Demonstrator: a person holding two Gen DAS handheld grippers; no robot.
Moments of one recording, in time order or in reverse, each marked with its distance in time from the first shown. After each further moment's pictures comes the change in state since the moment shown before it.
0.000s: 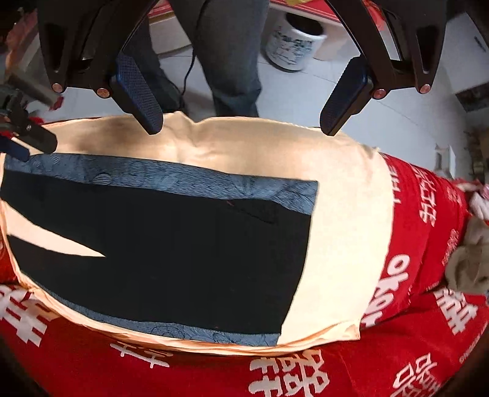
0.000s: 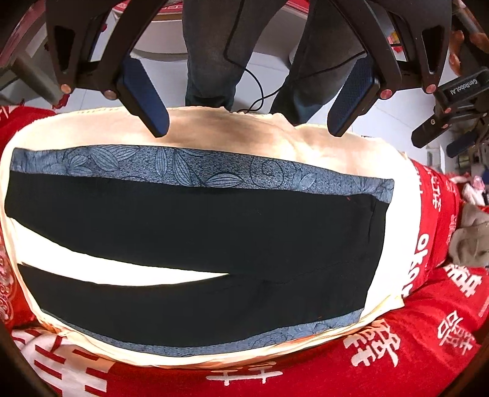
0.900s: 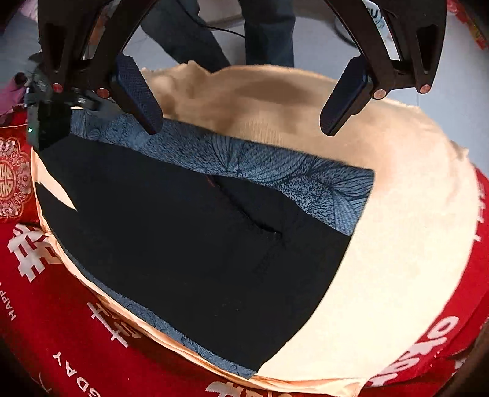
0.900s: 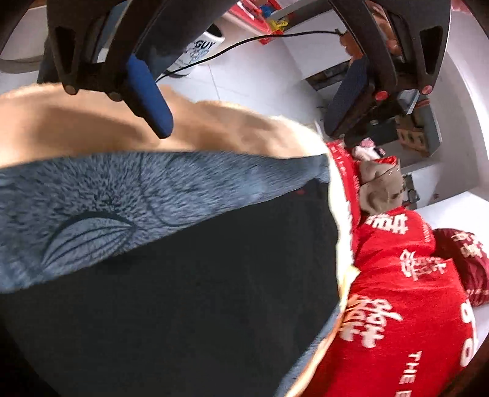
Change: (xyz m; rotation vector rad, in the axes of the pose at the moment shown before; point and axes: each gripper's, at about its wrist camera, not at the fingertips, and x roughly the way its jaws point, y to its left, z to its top) left arm 0.132 0.072 0.007 -0.169 -0.077 -0.363; right arm 0.178 -0.014 -0.017 0.305 0.013 0.678
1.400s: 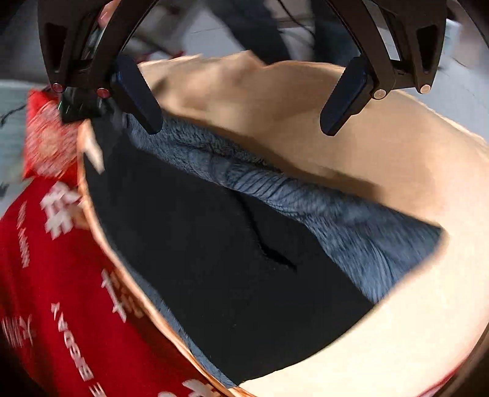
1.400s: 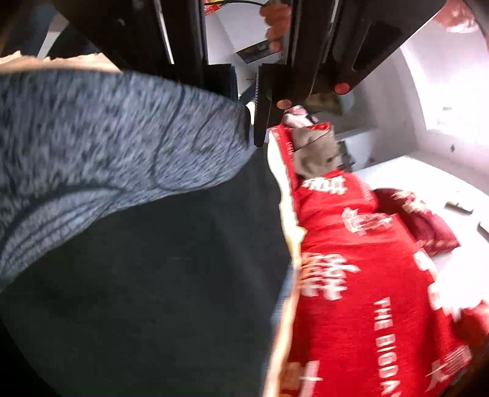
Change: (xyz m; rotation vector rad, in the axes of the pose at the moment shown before) left arm 0.022 0.021 -0.003 -0.231 -0.002 -0.304; right arm -0.012 -0.002 0.006 0.082 -0.125 0.371
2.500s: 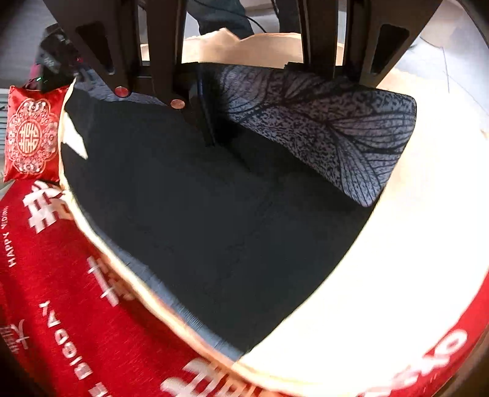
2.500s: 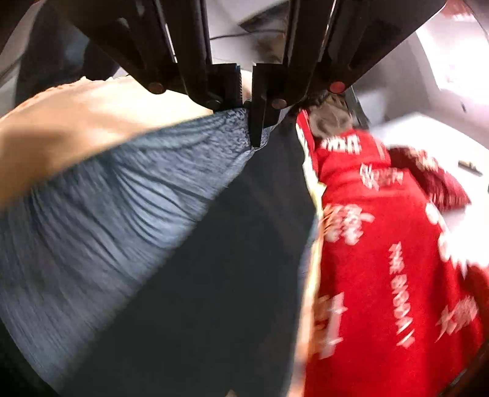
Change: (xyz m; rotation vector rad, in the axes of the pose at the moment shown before) left arm -0.022 -0.028 0.053 0.124 -0.047 0.158; right arm -0.097 -0.012 0.014 0.093 -0.160 -0.148
